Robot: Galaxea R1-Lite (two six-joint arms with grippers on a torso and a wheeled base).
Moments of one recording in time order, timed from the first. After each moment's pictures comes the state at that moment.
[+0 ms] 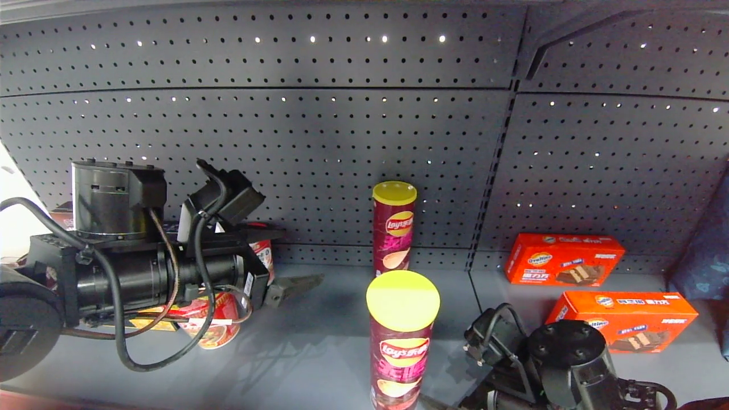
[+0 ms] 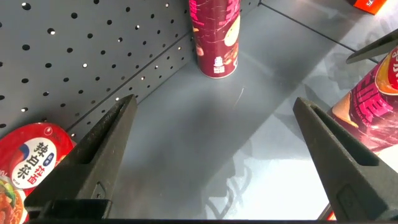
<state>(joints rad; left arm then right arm) -0.33 1.57 -0.78 -0.38 -0.41 0.27 0.85 1.77 -0.38 -0.86 -0.14 0.08</state>
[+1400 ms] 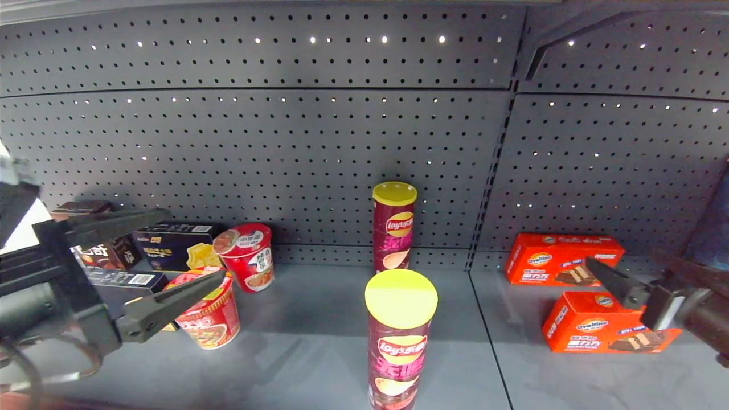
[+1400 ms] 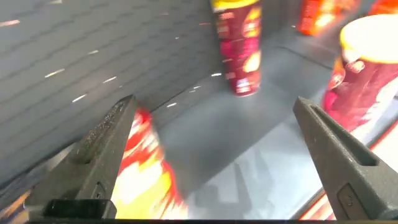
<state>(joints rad) -0.18 1.08 -0.56 -0.39 -0.41 0.27 0.29 1.18 -0.27 -0.88 -0.16 0.01</state>
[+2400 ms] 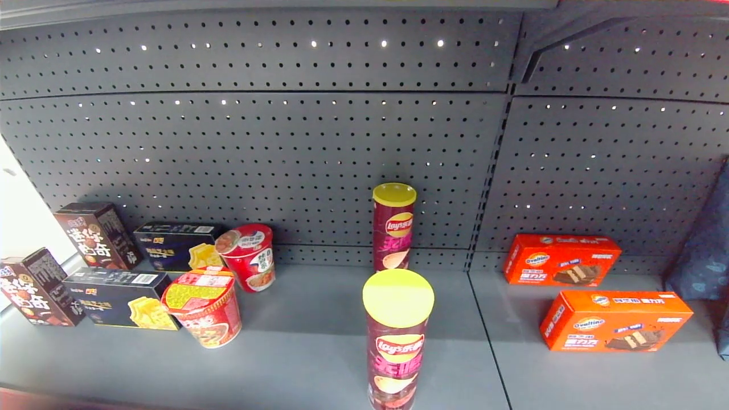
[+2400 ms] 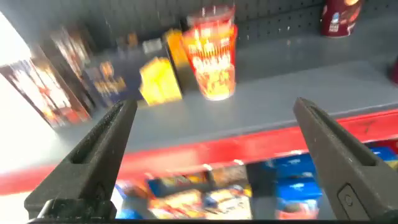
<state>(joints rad) 0.00 0.02 -0.06 0.02 -0.09 0.15 0.00 0.01 -0.05 0.04 -0.04 -0.07</state>
